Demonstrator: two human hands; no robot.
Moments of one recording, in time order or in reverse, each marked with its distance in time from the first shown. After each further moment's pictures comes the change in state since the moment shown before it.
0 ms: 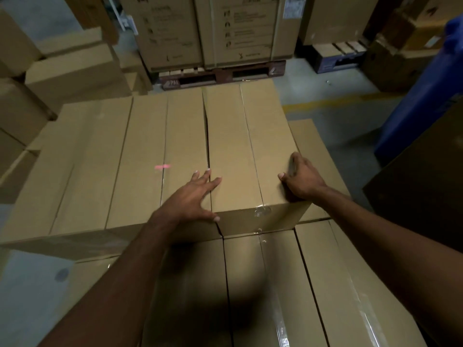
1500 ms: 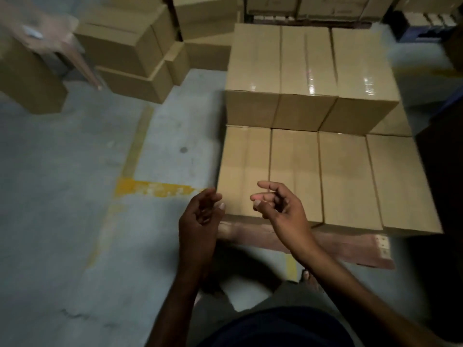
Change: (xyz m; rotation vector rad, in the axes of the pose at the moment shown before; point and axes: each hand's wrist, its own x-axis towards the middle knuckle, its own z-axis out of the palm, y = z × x) left_hand -0.836 -0.026 0.068 -1.320 0.824 -0.481; right_hand -0.799 -0.299 0.205 0.787 -0.275 -0.167
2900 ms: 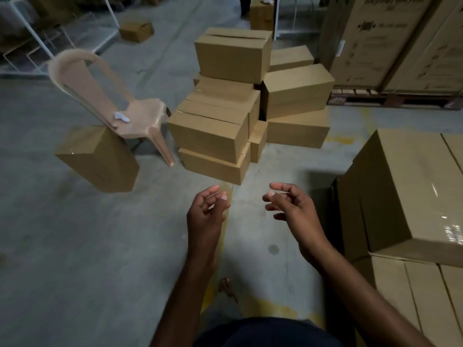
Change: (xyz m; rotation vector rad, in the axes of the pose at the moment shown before) left_hand 0.699 0.174 -0.399 -0.129 0.113 0.058; right_hand 0.523 -0.246 0.579 0.038 0.023 -0.044
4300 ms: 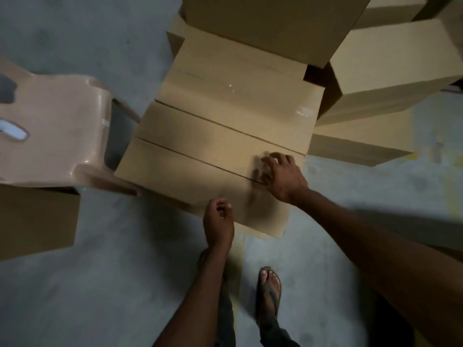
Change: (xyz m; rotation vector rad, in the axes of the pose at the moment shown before) left_hand 0.832 -0.273 0.133 0.447 0.059 -0.313; right_hand 0.909 0.161 0.241 -1.291 -0.332 0.053
